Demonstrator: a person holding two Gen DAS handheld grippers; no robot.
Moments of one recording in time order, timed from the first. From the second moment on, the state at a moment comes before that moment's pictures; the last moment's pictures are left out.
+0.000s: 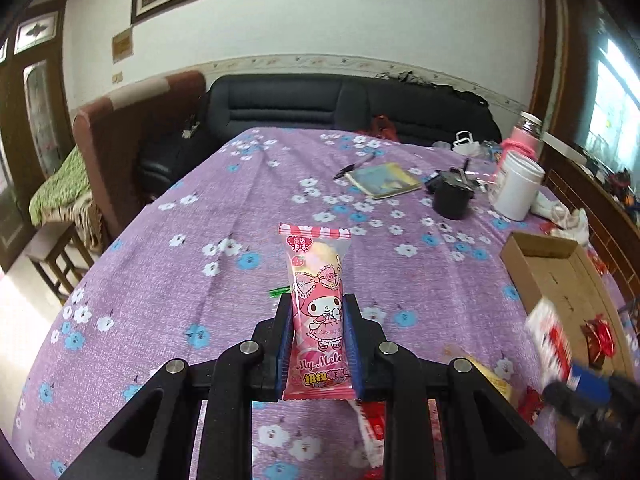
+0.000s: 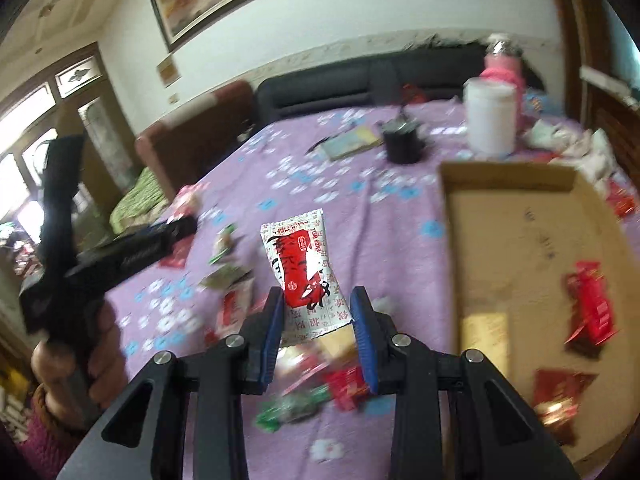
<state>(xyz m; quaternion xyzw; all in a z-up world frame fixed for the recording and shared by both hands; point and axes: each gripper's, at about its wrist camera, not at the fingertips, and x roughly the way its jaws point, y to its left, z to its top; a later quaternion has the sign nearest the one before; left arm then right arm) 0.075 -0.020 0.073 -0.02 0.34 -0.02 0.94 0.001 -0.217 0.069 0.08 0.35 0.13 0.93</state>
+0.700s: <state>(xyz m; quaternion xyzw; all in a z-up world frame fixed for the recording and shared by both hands) 0.070 -0.046 0.069 0.02 0.33 -0.03 0.94 0.019 -0.257 0.066 0.13 0.35 0.10 0.92</state>
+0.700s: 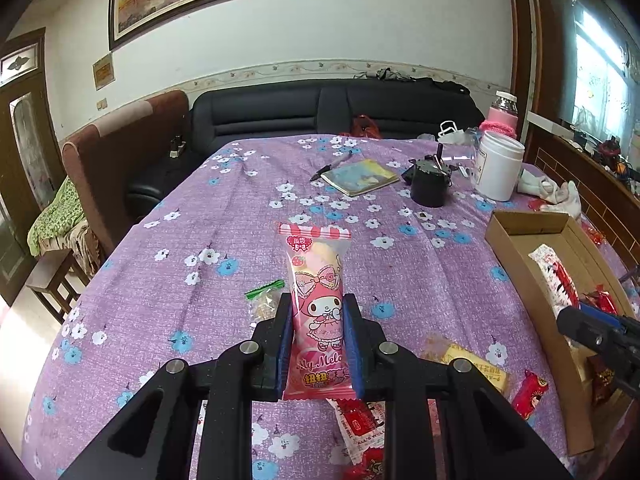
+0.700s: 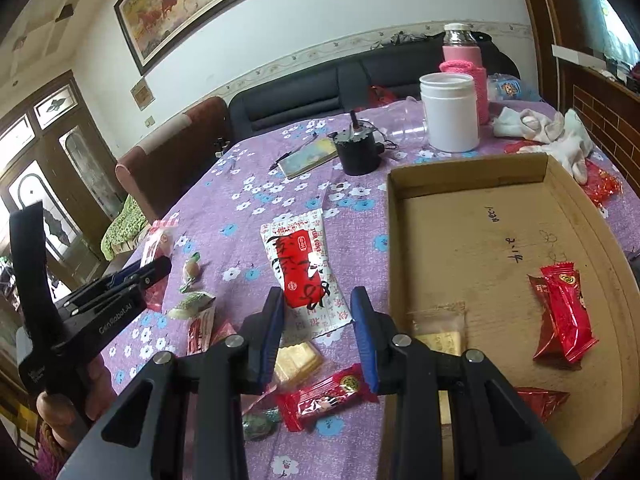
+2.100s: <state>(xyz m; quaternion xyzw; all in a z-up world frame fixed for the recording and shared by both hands) 0.039 -0.255 0.069 0.02 0.43 -0.24 0.87 0.030 -0.418 0.055 0.27 0.38 -0.02 0.89</state>
